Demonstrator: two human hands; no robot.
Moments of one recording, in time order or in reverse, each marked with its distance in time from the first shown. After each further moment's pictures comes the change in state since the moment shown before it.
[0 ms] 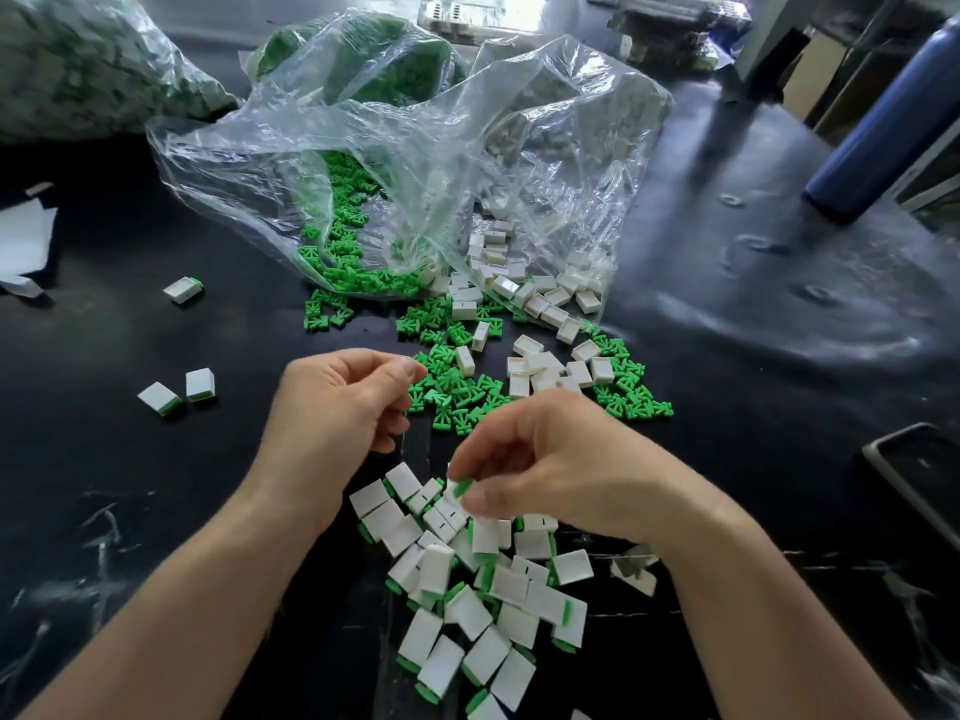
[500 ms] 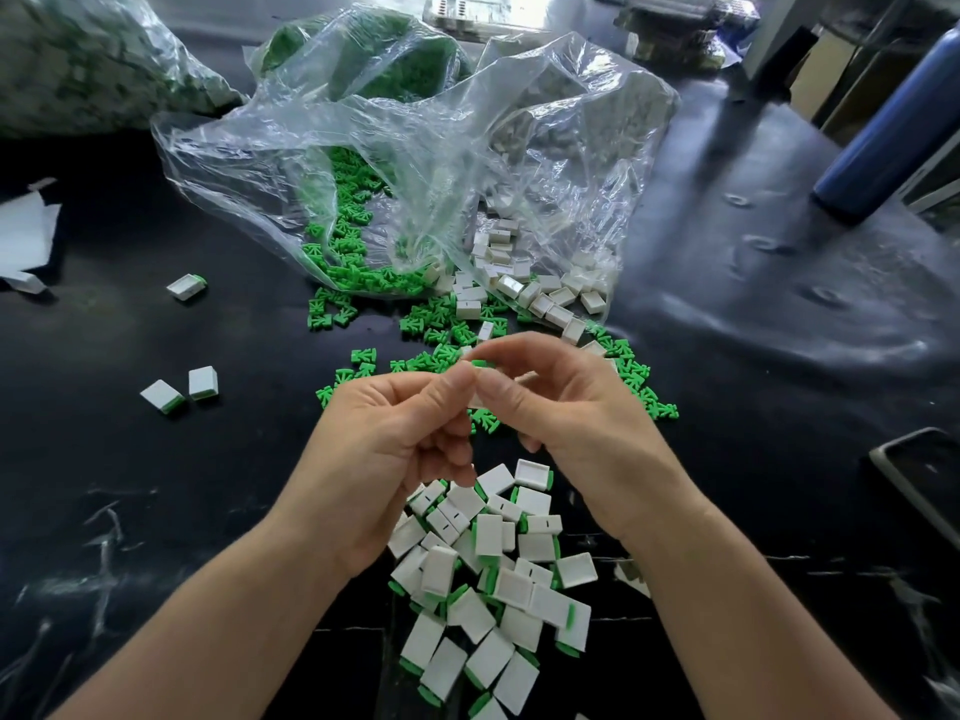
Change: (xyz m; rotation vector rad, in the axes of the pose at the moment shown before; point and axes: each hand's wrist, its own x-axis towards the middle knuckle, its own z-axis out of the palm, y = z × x) left_hand -0.023 0.009 0.013 -0.395 -0.312 -0.095; right_hand 0.006 -0.004 0.005 0.379 0.354 -0.198
